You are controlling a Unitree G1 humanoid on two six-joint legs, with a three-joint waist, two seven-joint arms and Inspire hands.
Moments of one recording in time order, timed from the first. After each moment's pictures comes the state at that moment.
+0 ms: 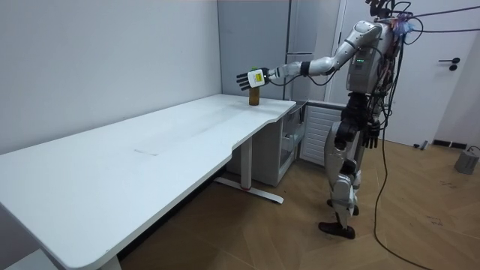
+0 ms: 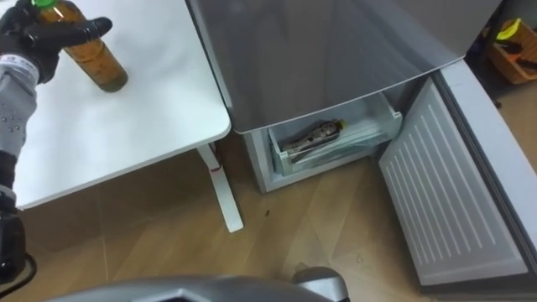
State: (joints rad) left arm -0.45 0.46 0.19 0.61 -0.48 0.23 0.05; right arm 0.22 -0.28 -0.20 1.17 -0.25 0.21 0.09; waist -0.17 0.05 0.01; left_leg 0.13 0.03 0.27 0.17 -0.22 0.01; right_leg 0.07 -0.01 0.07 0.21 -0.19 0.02
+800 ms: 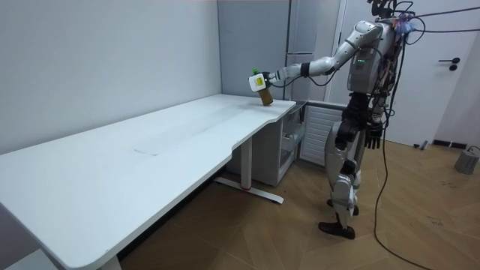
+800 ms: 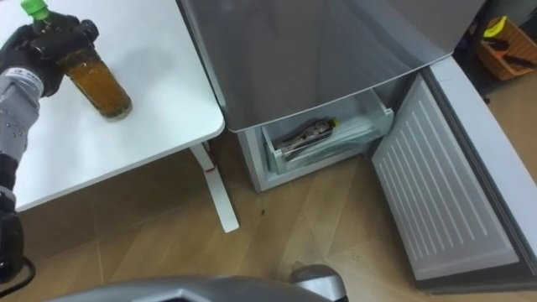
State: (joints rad) left arm -0.45 0.47 0.18 0.70 -0.45 0.24 0.00; right arm 0.22 -0.28 -0.20 1.18 -0.25 0.21 0.08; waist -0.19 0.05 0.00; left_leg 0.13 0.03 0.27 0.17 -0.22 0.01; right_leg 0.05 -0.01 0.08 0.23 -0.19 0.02
